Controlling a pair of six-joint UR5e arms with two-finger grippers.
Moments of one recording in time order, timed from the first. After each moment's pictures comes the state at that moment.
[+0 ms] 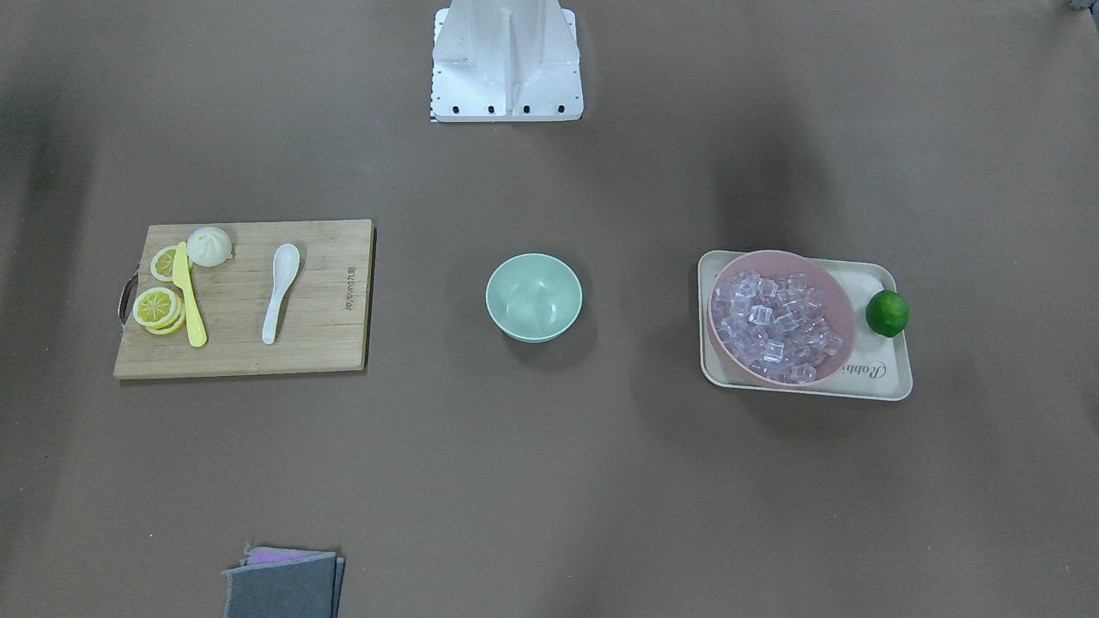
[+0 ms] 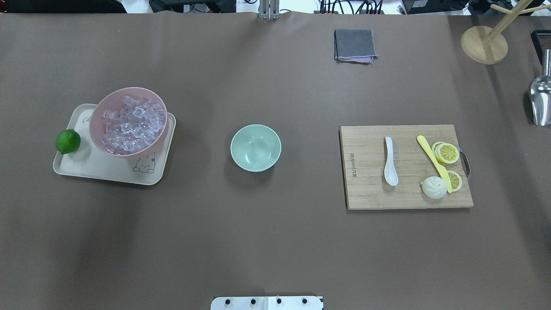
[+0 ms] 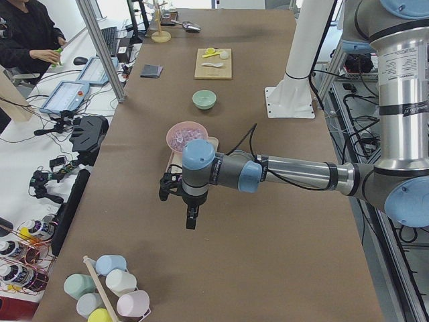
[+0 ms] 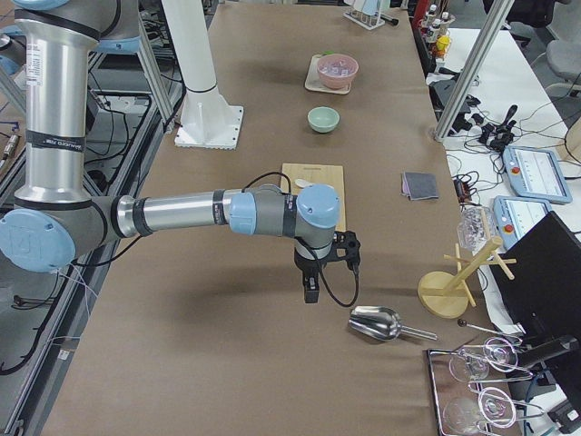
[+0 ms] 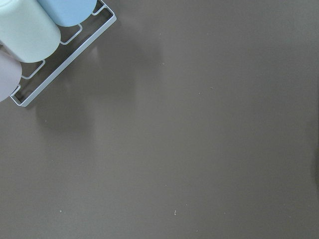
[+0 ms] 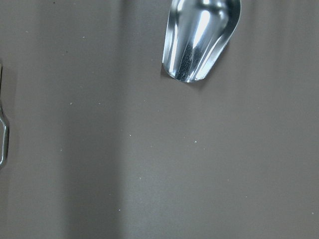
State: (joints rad) left arm -1.52 -1.43 -1.81 -1.69 -2.26 -0.14; right arm 1.56 -1.68 1.83 -1.72 2.30 -0.10
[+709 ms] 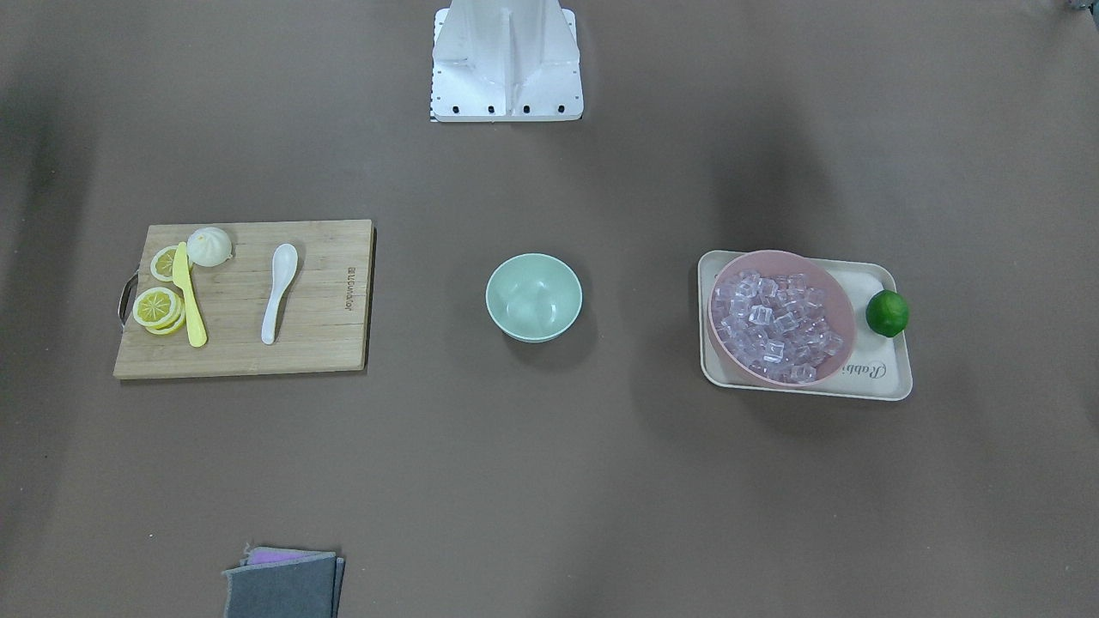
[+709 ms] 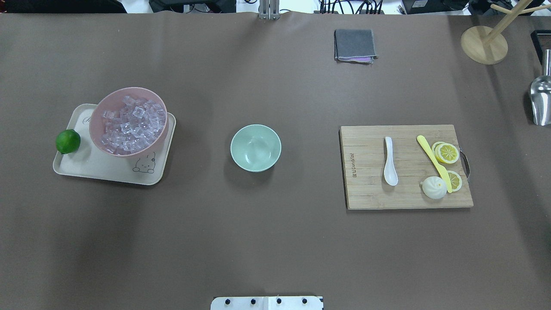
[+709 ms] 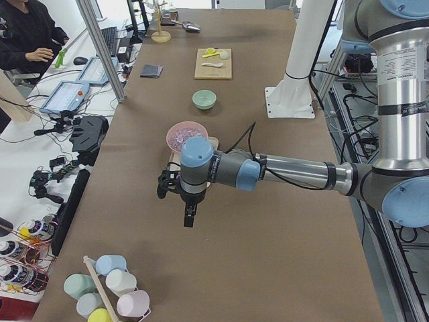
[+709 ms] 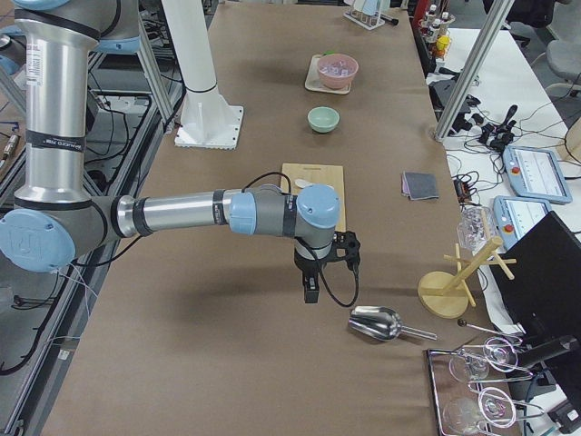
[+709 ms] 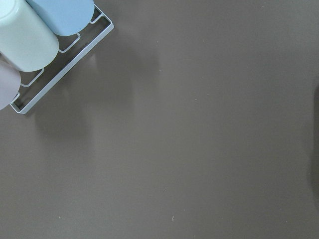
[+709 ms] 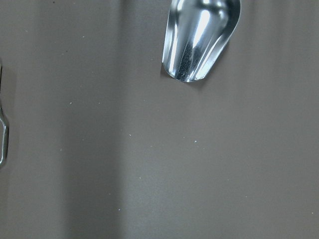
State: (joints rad) left arm -1.52 -1.44 -1.81 -1.69 -2.26 -0.14; right arm 1.56 -1.68 1.82 -1.72 2.30 -0.10
